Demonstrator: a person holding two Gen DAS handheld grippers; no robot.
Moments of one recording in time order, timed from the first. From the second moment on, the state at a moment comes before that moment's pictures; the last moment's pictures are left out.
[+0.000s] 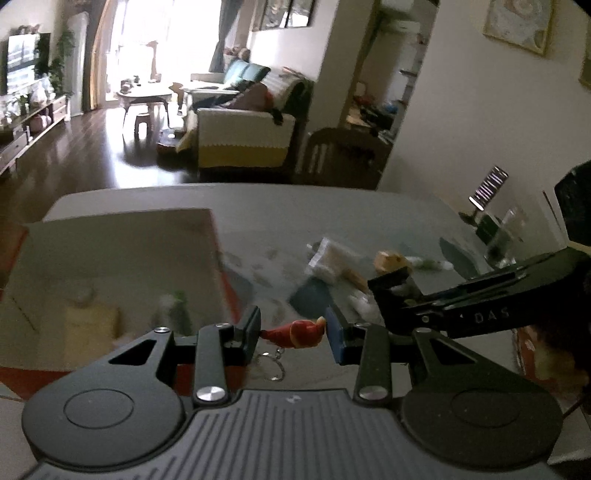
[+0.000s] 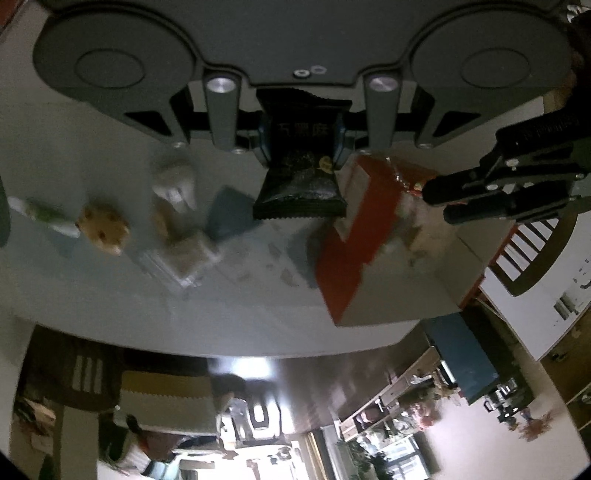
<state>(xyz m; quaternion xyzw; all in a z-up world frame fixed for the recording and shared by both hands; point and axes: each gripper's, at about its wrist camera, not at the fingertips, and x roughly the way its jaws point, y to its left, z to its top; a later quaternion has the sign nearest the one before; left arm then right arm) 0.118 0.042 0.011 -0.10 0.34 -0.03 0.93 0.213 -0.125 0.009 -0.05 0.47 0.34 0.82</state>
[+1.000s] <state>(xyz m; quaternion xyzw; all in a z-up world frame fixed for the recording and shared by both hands) 0.155 0.226 -0.040 -0.05 0.41 0.09 0.91 0.226 0.091 -0.044 -0.16 0.48 0.38 0.78</state>
